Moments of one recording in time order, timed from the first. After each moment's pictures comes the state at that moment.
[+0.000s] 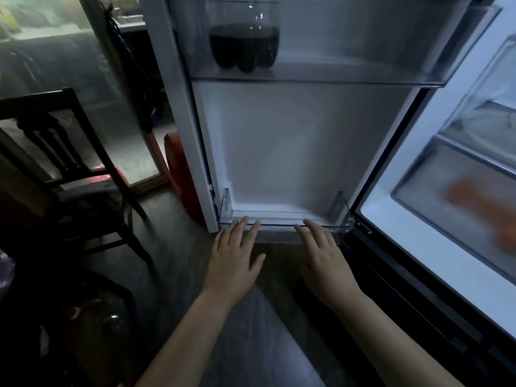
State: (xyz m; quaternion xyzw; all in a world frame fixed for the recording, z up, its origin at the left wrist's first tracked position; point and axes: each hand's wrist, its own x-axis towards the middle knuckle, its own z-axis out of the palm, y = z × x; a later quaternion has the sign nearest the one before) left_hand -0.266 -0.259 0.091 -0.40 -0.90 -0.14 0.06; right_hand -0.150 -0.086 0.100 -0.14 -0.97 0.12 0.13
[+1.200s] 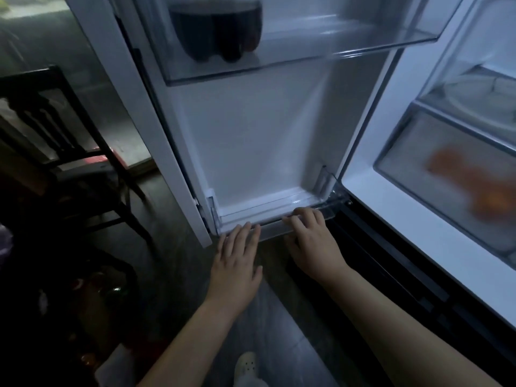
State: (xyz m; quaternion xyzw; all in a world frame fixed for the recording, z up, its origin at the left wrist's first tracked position) left_hand -0.167 -0.237 0.066 -0.39 -0.91 -0.10 0.04; right_hand -0.105 -0.049 0.071 -0.09 -0.97 0.13 0.17
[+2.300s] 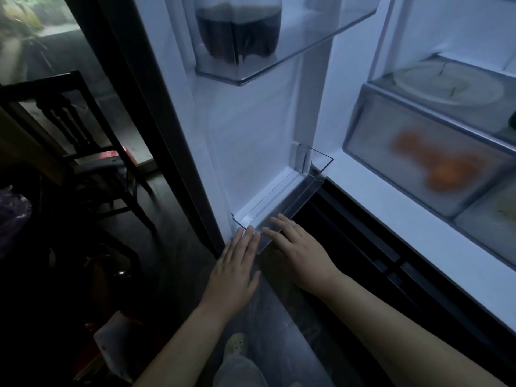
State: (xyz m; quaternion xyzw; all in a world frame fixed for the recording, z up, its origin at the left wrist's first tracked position) left_hand -0.019 -0.229 0.060 -0.41 -0.91 -0.10 0.01; right_hand 0.040 -0.044 0.069 0.05 -0.98 0.14 0.15
